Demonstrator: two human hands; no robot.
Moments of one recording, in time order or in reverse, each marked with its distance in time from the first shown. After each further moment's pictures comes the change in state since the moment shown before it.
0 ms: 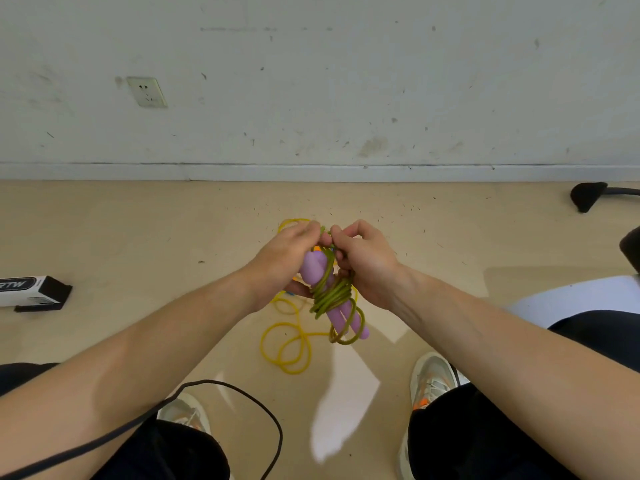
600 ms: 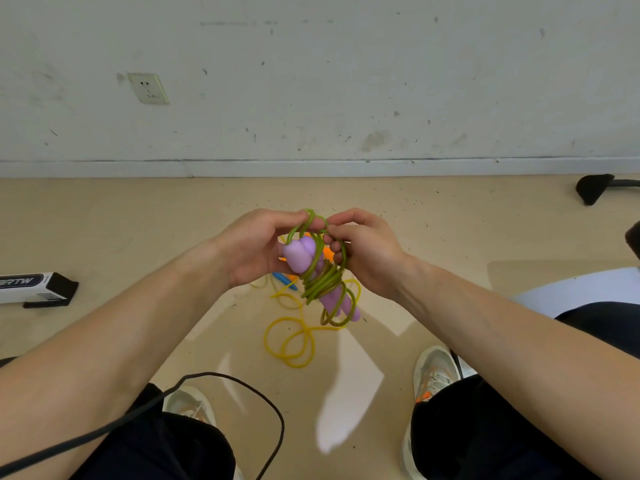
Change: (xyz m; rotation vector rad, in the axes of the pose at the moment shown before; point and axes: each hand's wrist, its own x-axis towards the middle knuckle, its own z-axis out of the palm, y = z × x) left_hand 0.013 0.005 -0.038 -0.207 -0.127 -0.084; right_hand -0.003 -0.010 0.000 0.141 -0.107 -0.008
